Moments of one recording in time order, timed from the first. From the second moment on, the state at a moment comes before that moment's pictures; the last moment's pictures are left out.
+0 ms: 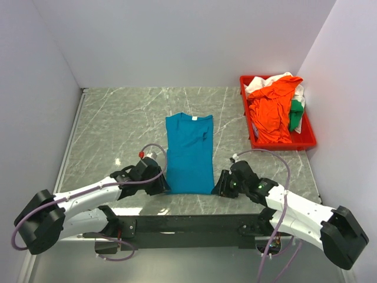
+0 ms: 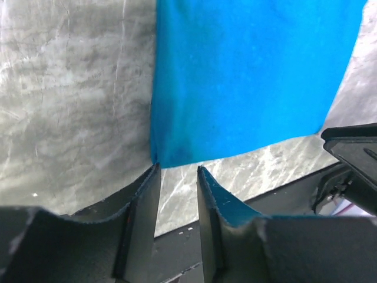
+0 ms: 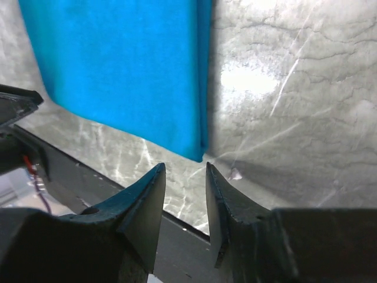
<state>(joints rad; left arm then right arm) -0.80 1.10 0.45 -0.27 0.05 -1.04 0.70 0.91 0.30 -0.25 -0.17 0.89</state>
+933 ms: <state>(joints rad) -0.81 1.14 0.33 -0.05 0.06 -1.16 0.70 0.94 0.19 -0.03 -0.15 1.04</state>
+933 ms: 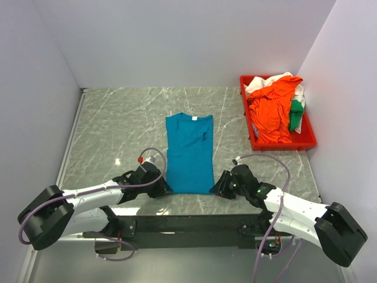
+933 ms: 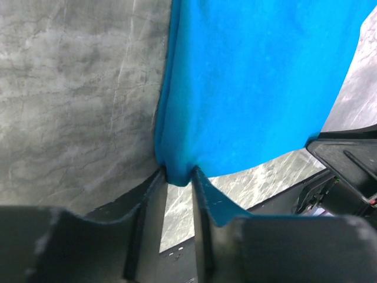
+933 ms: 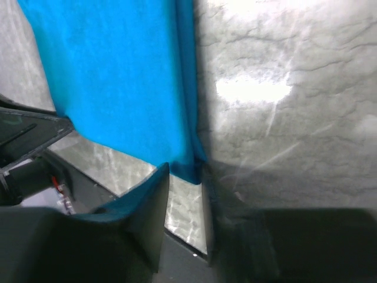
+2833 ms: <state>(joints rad) -0.47 1.31 0.98 -0.34 0.17 -0.83 0.40 1.17 0.98 -0.46 -0.17 0.64</state>
